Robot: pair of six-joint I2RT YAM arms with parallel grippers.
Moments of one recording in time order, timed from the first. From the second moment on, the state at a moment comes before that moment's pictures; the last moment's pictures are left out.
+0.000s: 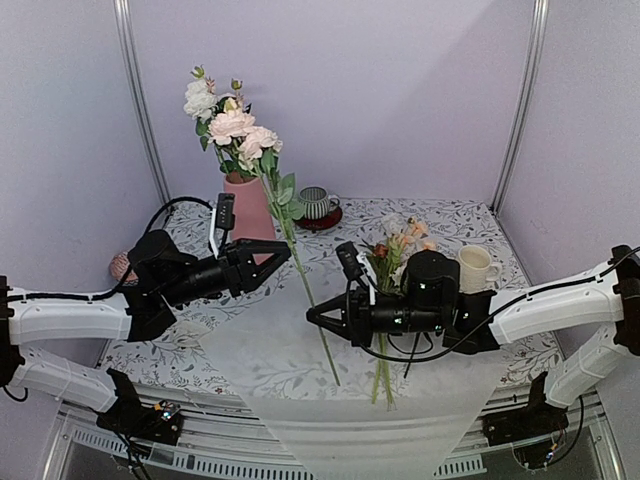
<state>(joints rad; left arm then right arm) -0.82 1.17 0.54 0.81 0.38 -0.63 1.13 1.47 0.77 0.55 -0.31 0.50</state>
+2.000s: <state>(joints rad) -0.43 1.06 1.11 0.05 0.16 -0.24 1.00 1.38 0.63 0.50 0.45 0.11</state>
